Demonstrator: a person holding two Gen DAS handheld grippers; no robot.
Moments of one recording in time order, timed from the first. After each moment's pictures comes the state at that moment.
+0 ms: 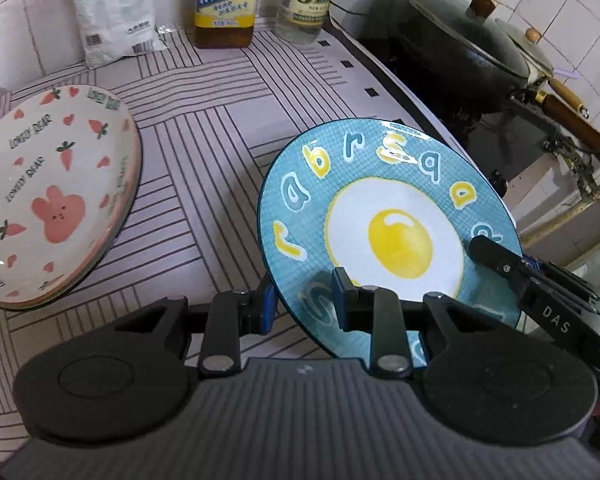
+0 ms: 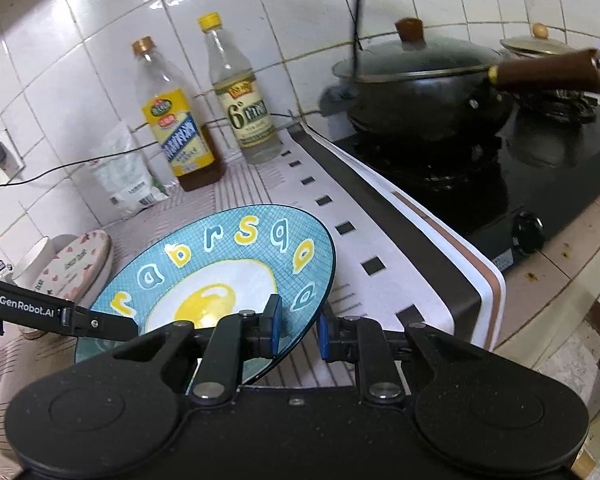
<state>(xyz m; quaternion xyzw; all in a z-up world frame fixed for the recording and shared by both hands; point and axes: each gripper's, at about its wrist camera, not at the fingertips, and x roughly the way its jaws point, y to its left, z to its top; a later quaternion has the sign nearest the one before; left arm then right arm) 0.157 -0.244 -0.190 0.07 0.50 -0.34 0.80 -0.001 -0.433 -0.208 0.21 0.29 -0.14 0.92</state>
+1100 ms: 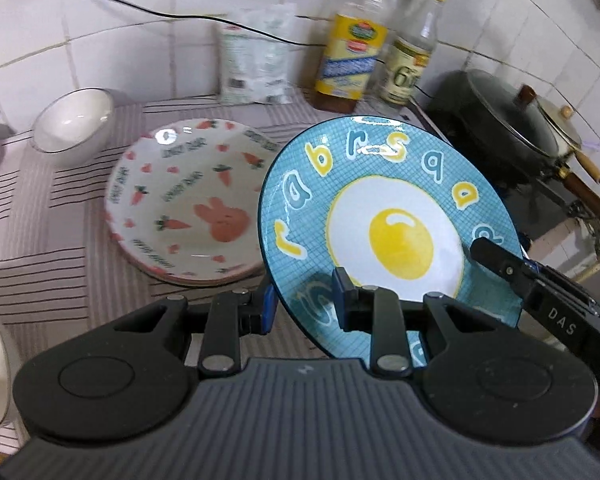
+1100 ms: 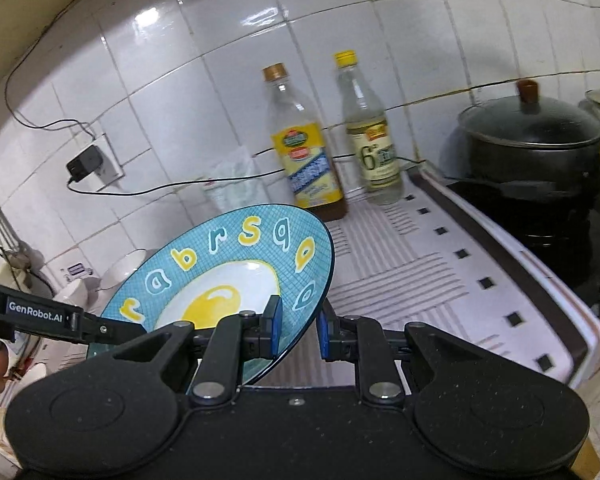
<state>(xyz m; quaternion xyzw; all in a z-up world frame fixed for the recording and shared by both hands) 0.160 -0.122 -0.128 0.02 0.45 -0.27 0.85 0.031 -0.349 -0.152 0.19 0.25 -0.04 0.95</state>
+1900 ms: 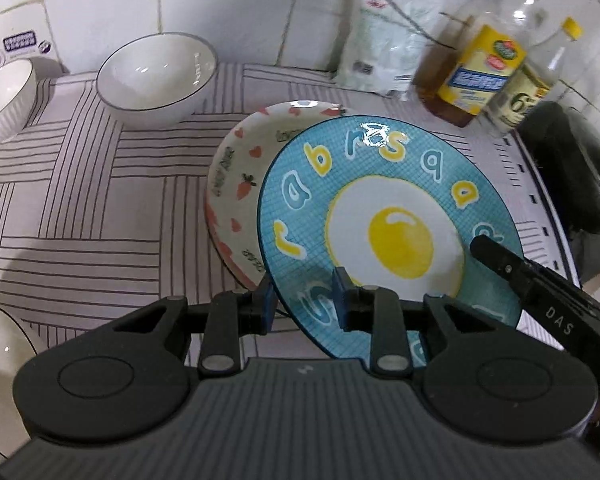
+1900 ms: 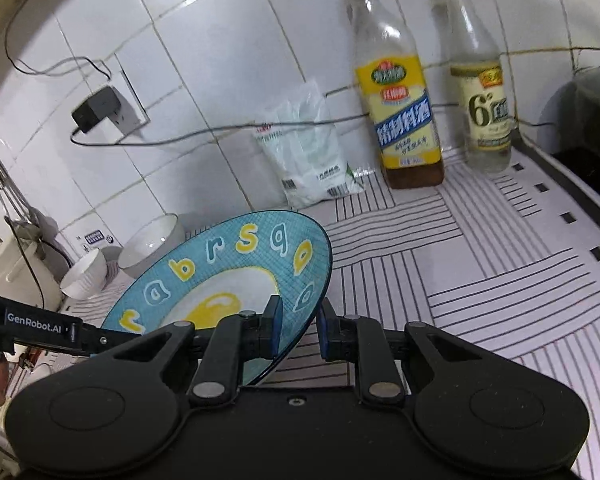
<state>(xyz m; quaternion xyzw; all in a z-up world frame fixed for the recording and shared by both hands) 0.247 -0.068 -0.176 -0.03 0.52 -0.18 0.84 0.149 -0.295 -0.180 0.19 0.31 0.03 0.93</state>
